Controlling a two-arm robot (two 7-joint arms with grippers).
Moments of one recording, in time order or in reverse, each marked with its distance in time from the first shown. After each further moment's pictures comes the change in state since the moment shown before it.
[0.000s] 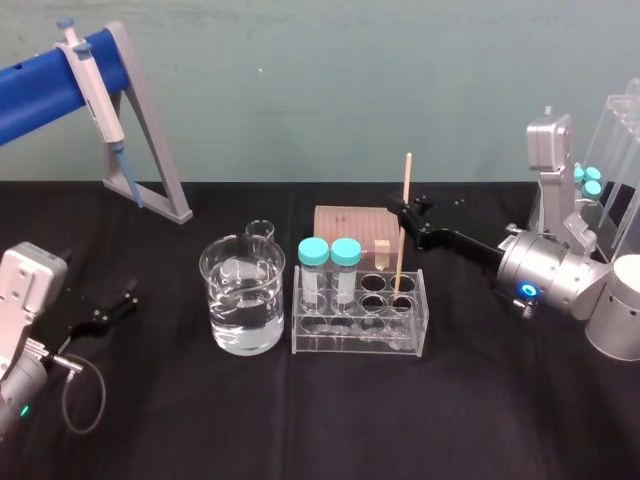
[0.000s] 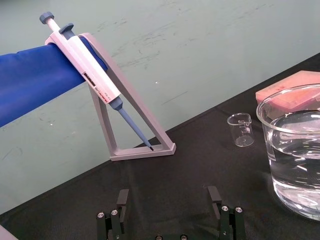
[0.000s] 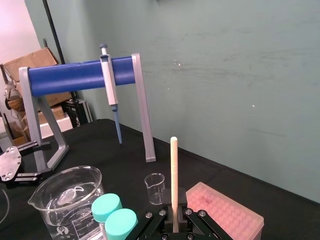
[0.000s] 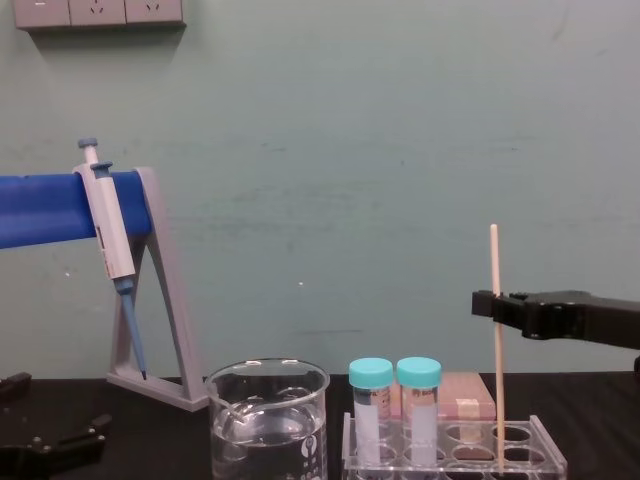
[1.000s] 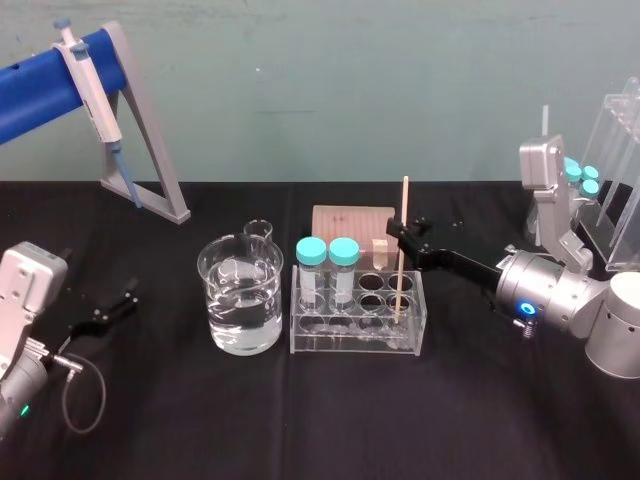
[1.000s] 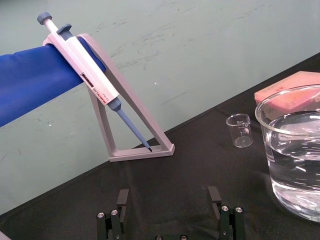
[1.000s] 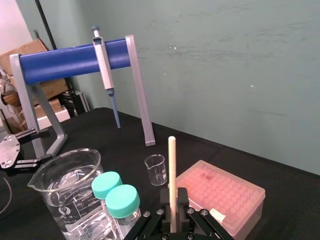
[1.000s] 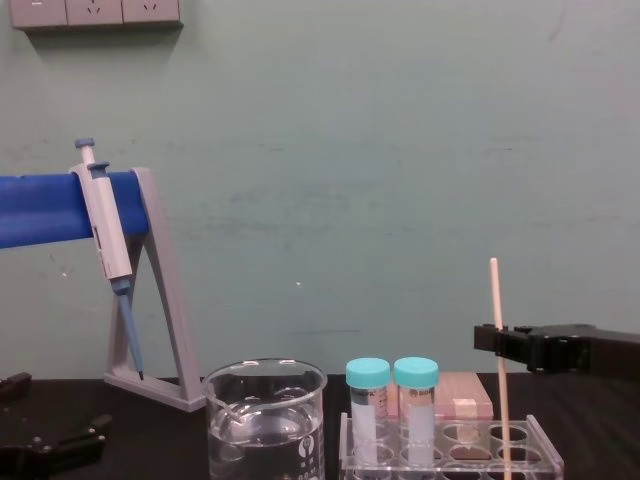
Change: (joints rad) left arm 0.000 0.000 0.000 0.000 0.000 0.000 0.000; right arm -0.040 0.000 0.008 -0.017 -0.007 0.044 -0.018
